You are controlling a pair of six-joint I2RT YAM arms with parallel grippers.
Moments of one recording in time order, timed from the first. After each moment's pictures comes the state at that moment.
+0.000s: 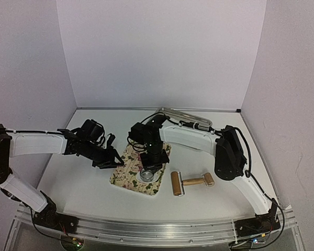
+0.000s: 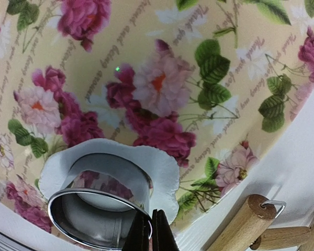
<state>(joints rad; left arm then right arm) -0.63 1.43 0.81 -0.32 0.39 -0.66 1.01 2.51 2.32 -1.33 0.00 0.68</state>
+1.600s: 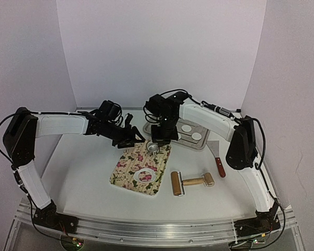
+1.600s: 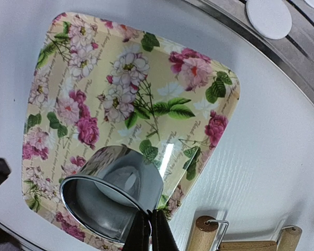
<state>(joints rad) -0.62 1.74 1.19 -0.25 0.47 -0.65 0.85 2.40 2.36 -1.27 0.03 0.69</state>
